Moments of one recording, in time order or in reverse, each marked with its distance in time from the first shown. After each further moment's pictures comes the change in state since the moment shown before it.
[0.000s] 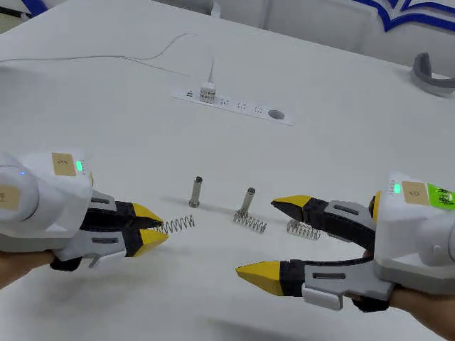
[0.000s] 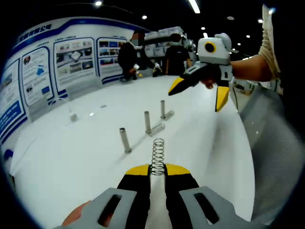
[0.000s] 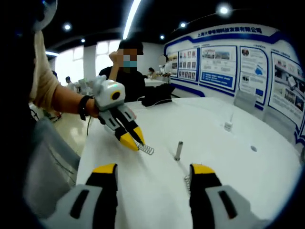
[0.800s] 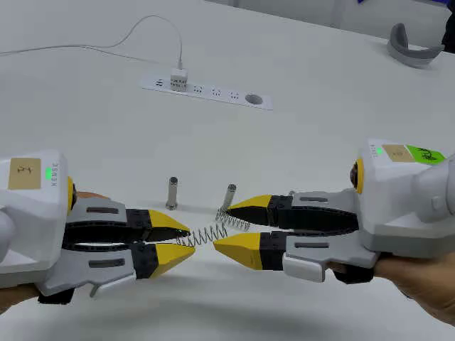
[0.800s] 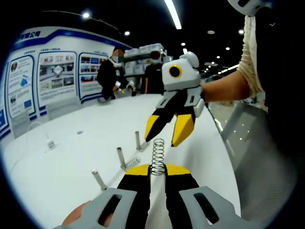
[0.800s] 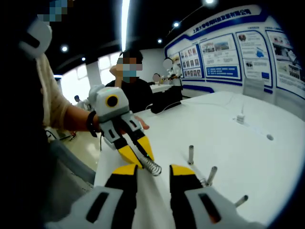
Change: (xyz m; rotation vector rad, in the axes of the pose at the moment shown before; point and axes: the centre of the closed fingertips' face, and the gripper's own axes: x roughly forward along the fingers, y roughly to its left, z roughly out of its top) left arm 0.023 -0.042 0.063 0.043 -0.168 -0.196; right arm 0.003 0.009 0.009 0.181 -0.057 0.152
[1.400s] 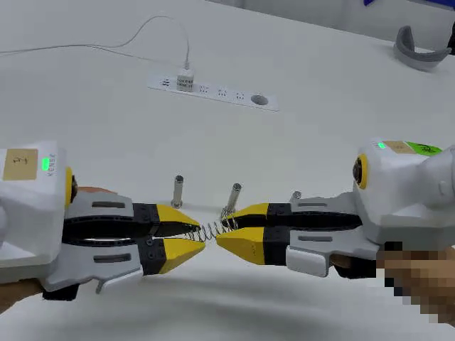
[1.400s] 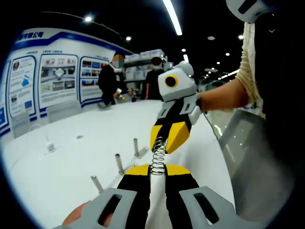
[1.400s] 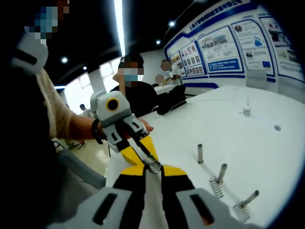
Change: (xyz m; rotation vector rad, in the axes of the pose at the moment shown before) left arm -0.004 -0.007 0.011 -0.012 -0.047 -0.002; right arm 0.002 0.014 0.004 0.078 -0.013 0.053
